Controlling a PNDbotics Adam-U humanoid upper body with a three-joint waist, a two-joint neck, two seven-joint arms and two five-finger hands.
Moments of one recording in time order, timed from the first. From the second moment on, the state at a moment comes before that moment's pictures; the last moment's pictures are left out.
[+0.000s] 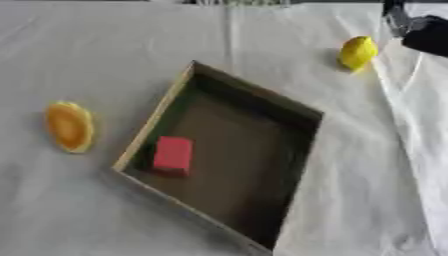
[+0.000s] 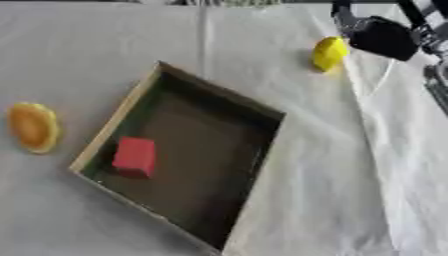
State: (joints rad) left arm -0.24 0.40 0.15 -1.98 -0.11 -0.23 0.59; right arm -0.41 -0.92 0.02 -1.79 0.41 0.09 0.08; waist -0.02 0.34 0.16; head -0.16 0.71
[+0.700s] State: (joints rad) left arm -0.24 0.40 0.15 -1.98 -0.11 -0.23 0.58; right arm -0.47 -0.99 0.06 -1.59 0.63 -0.02 0.32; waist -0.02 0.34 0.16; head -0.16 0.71
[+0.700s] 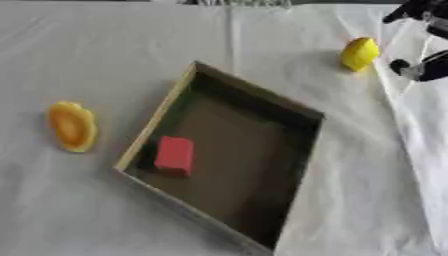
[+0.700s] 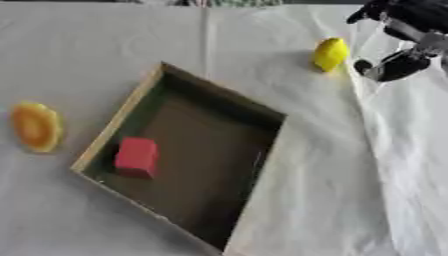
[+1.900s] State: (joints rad) left arm -0.24 0.40 0.14 -1.98 -0.10 -0.22 0.57; right arm -0.65 -0.94 0.15 -1.25 0.85 -0.12 0.24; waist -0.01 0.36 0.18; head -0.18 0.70
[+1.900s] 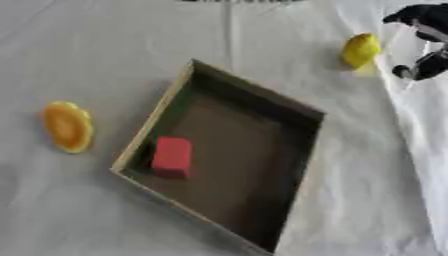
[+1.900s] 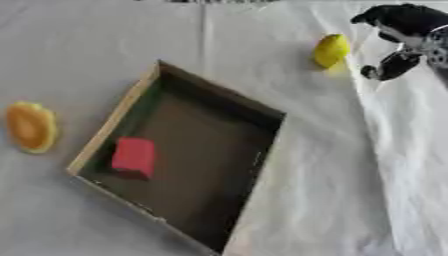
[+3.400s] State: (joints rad) left arm -0.25 0.39 0.14 -1.98 -0.10 -0.22 0.56; right arm -0.75 -0.86 0.19 -1.14 0.92 -0.18 0.23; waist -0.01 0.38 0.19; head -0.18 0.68
